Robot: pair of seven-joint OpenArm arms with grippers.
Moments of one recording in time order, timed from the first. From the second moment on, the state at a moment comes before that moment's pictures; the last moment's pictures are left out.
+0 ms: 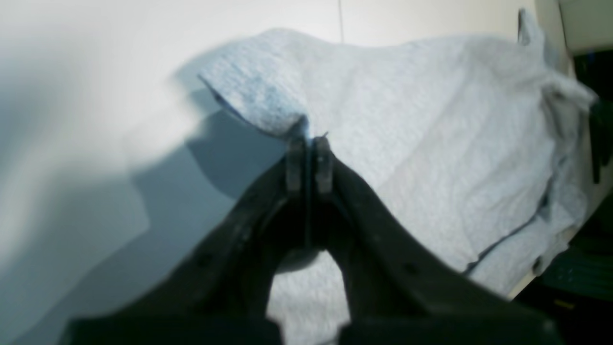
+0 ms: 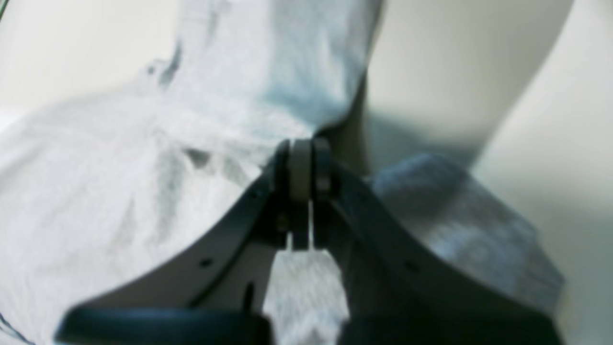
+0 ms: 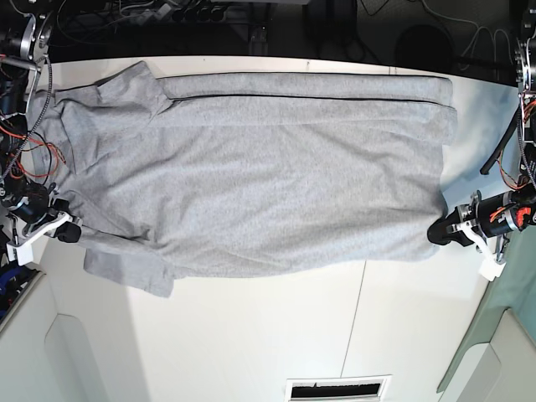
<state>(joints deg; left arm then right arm) -21.6 -34.2 1.3 42.8 -57.9 -38.8 49.5 17.5 22.6 14.9 52.7 31.0 30.4 -38.0</state>
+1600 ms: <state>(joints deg) 10.1 -45.0 1.6 70.1 -69.6 -39.0 60.4 -10.6 24.0 26.8 78.9 41.7 29.8 -41.7</state>
